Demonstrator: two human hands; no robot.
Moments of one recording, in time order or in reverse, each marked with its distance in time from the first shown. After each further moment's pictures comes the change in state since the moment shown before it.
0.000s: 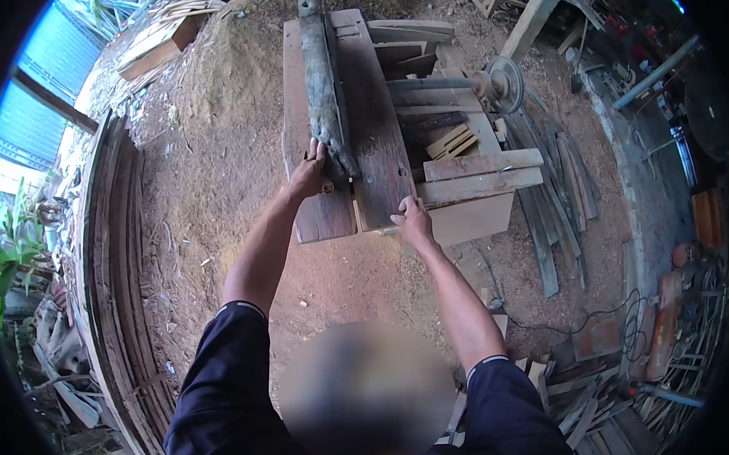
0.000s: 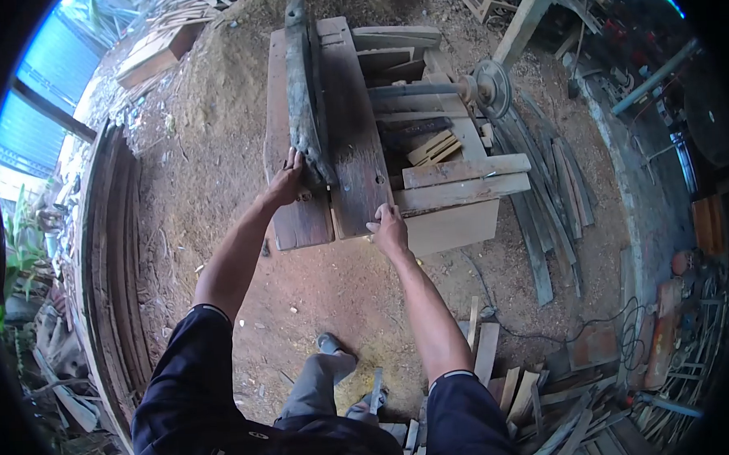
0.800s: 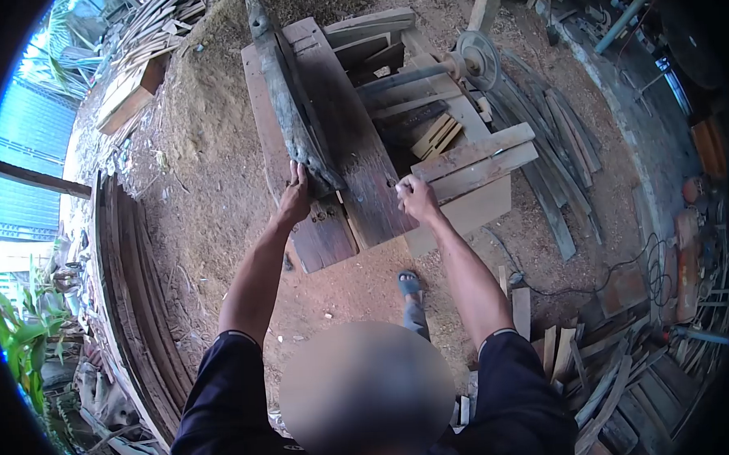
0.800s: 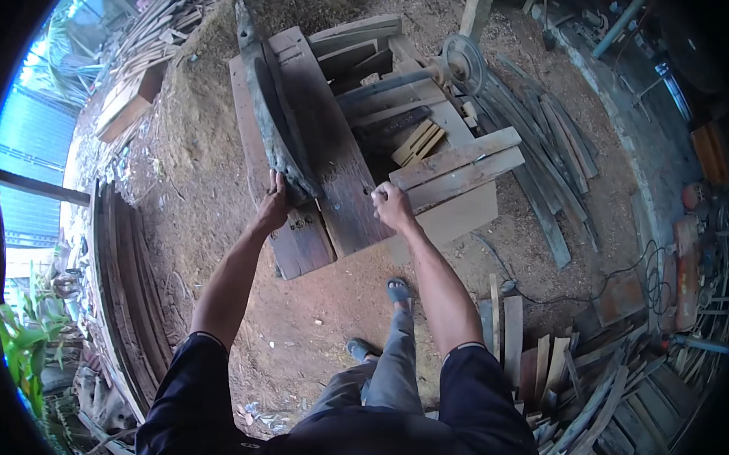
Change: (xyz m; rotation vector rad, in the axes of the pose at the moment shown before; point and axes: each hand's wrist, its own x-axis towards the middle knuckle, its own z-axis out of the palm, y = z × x) left_hand 0.013 -0.012 -0.005 0.034 0.019 0.091; right_hand 0.069 0.008 -0.030 0.504 0.013 0.197
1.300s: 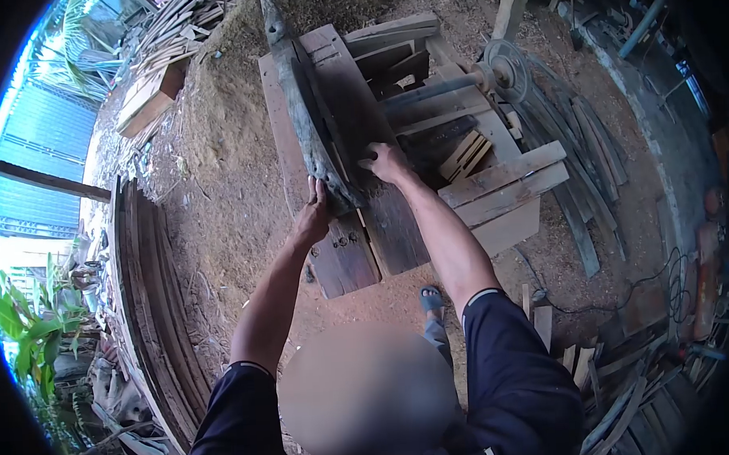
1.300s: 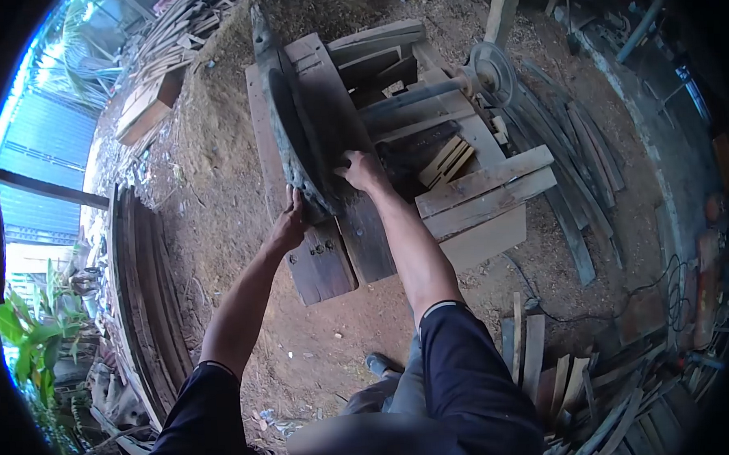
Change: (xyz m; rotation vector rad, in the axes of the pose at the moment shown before) left_hand 0.016 0.000 -0.016 -0.030 -0.096 -0.101; right_hand 0.157 -0.065 0.079 -0.394 -0.100 -0.322
